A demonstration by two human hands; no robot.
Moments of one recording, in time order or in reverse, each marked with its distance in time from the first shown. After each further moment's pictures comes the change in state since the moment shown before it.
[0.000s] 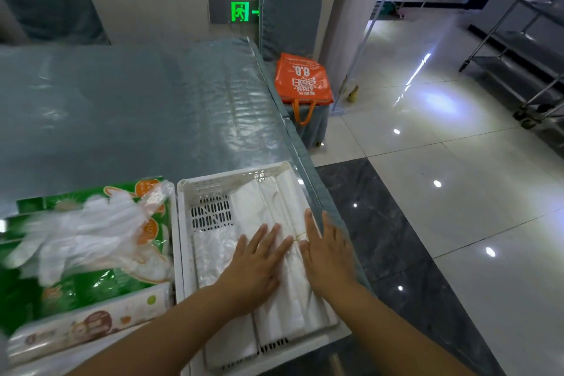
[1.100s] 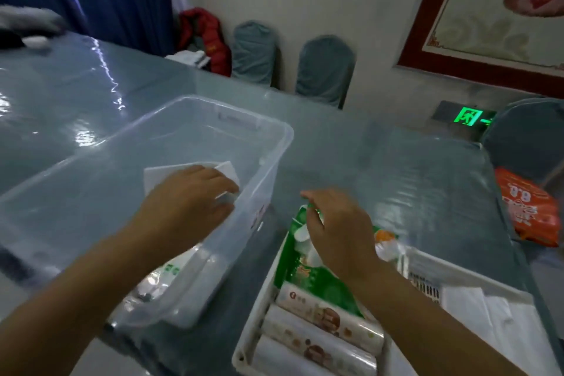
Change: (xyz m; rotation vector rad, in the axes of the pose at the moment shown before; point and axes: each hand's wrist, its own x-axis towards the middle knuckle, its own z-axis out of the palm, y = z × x) left_hand -0.405 -0.134 -0.219 0.149 0.729 -0.797; right_hand -0.080 -0.393 -0.091 0.414 0.390 -1.071
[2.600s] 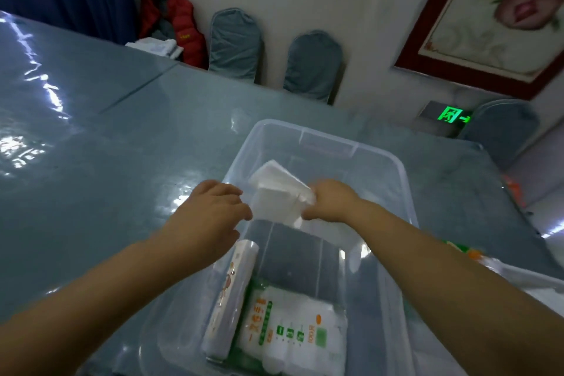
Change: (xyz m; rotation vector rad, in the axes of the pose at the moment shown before) left_hand 0.051 -0.320 -0.009 0.063 -0.246 0.299; right_hand 0.200 -0.129 0.226 -0.259 -0.774 0.348
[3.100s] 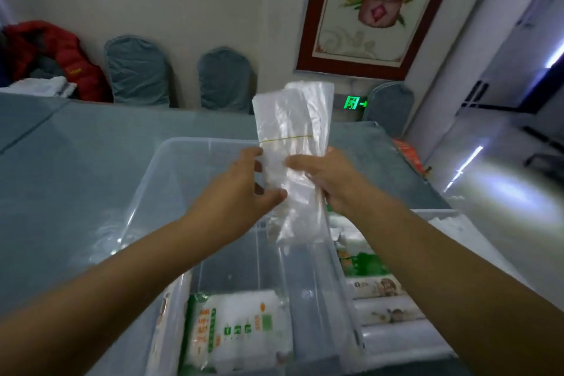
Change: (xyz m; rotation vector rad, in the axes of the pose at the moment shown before) left_hand 0.061 0.140 -0.046 -0.777 0.155 0.074; right_hand -0.152 0.035 -0.068 1.404 0.530 0.197
